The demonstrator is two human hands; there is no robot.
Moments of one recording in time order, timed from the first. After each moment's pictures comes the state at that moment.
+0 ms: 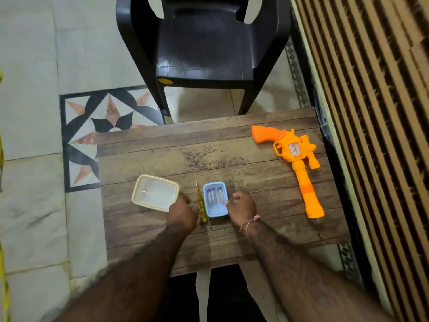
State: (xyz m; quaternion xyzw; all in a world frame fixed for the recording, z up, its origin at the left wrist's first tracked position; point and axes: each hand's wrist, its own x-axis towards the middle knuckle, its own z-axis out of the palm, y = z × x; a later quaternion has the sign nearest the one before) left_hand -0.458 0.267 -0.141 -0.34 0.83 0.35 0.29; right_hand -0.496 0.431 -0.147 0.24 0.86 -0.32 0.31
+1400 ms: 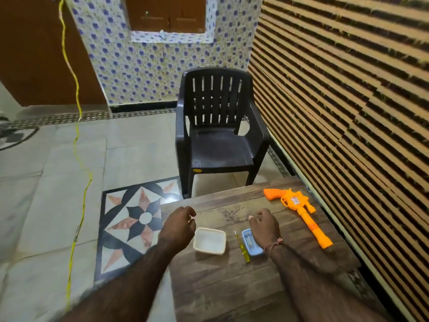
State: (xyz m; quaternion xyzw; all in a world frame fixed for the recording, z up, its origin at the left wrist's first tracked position) left_hand -0.428 0.068 0.063 -0.04 0.94 0.33 0.04; right_hand -0.444 0.313 0.044 0.20 0.91 -0.37 0.02
